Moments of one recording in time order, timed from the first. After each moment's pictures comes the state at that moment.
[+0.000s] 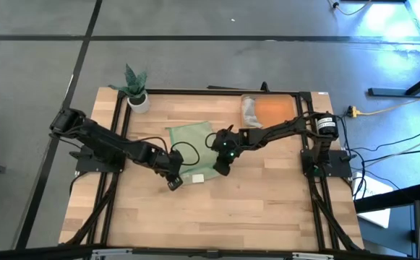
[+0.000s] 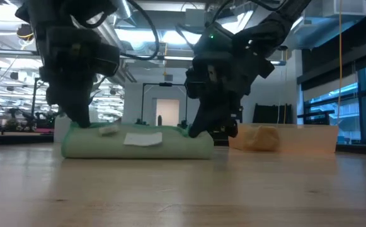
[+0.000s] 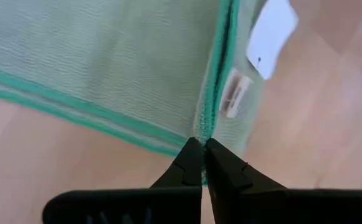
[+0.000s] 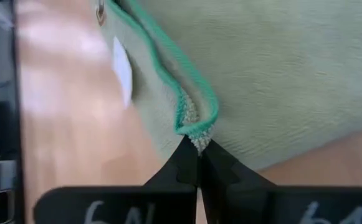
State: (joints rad) left arm -0.23 1.42 0.74 -0.42 -0.05 -0.88; right arm -0.07 1.90 1.05 -0.05 -0.40 0.52
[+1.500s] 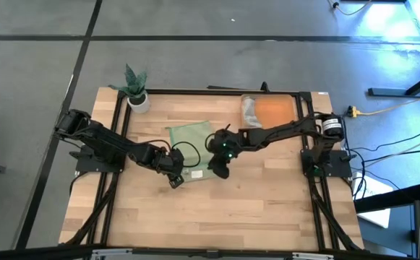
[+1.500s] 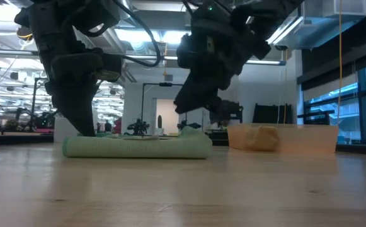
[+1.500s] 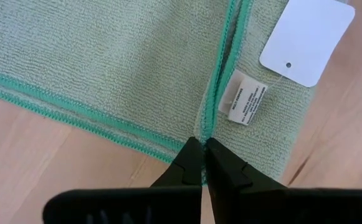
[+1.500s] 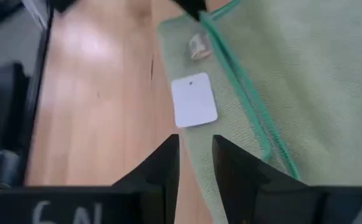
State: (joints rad) left arm -0.23 1.49 0.74 -0.44 -0.20 -0.83; right arm -0.02 1.86 1.13 -0.07 -0.33 0.35
